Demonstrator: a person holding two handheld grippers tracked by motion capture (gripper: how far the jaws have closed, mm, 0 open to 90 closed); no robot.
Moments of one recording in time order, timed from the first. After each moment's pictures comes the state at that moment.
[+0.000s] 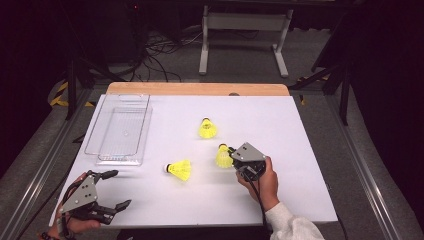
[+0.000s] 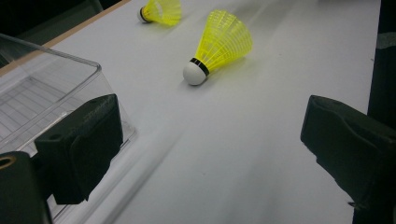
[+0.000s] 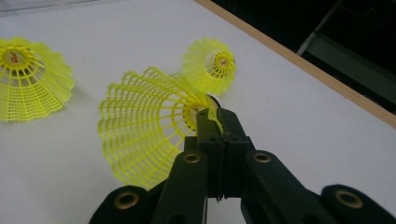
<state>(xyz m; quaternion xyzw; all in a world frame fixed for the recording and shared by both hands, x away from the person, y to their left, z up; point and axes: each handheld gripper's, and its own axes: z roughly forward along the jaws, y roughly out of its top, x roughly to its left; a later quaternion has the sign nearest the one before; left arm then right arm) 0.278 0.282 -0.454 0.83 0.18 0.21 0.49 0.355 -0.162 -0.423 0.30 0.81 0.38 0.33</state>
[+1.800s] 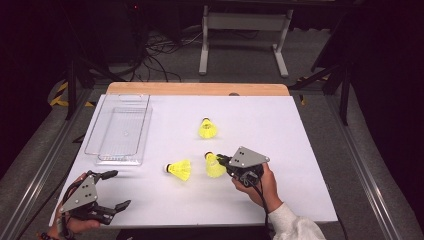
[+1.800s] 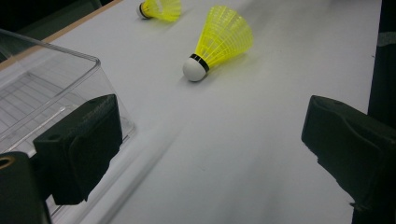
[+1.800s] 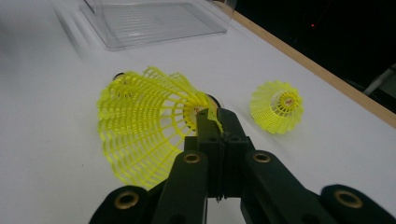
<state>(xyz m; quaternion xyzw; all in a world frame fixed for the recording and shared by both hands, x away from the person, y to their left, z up) 0.279 0.283 -0.455 0.83 0.19 0.21 0.48 0.339 -0.155 -0.408 0.21 0.83 0.45 0.25</state>
